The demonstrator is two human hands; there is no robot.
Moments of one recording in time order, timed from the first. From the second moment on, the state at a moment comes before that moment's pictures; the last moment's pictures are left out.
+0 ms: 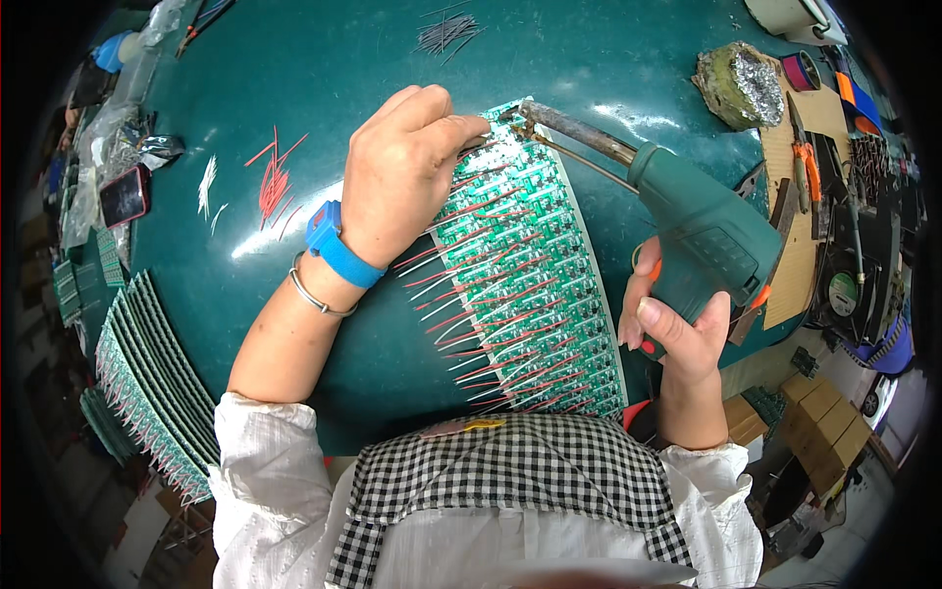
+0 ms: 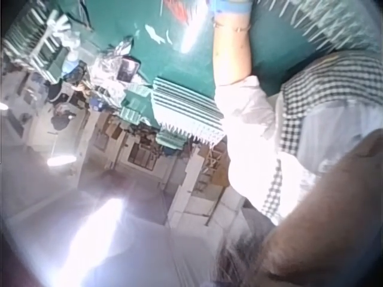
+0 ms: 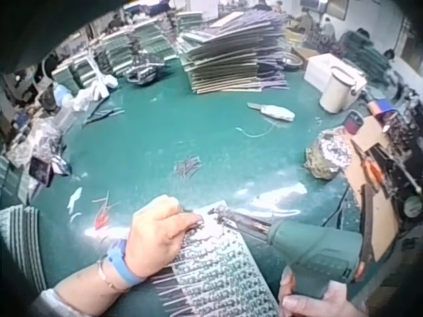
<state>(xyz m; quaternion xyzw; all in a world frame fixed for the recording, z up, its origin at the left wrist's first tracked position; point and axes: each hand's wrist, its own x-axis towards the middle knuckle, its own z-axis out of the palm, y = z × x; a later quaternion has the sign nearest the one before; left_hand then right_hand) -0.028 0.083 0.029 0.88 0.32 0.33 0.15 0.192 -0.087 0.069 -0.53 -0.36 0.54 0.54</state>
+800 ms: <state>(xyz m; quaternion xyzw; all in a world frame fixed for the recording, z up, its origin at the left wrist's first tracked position) -0.033 0.084 0.031 0.88 0.31 0.33 0.16 0.183 -0.087 0.073 -0.55 -0.33 0.55 0.53</state>
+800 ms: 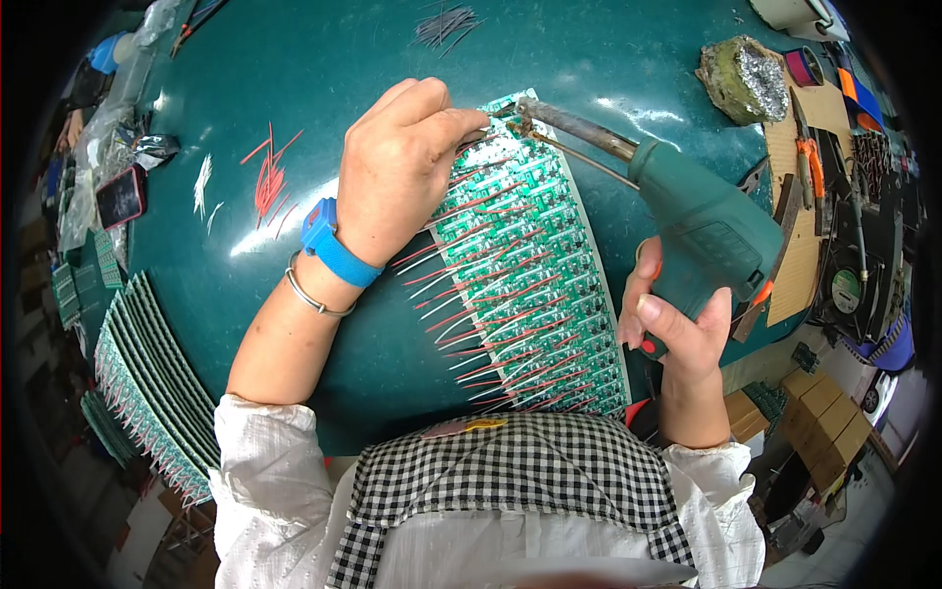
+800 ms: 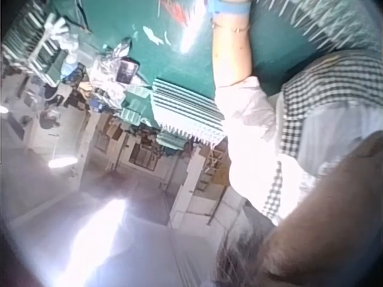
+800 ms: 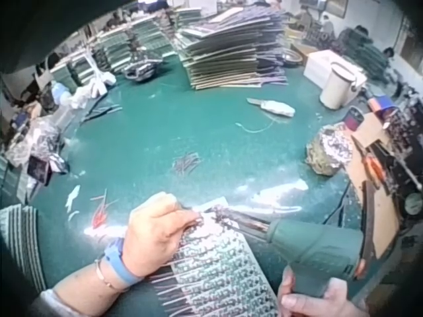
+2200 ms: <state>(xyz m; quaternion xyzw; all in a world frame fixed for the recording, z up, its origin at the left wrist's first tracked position) -0.037 0.083 0.038 0.87 0.31 0.35 0.18 0.212 -0.096 0.118 -0.47 -0.35 0.47 0.66</state>
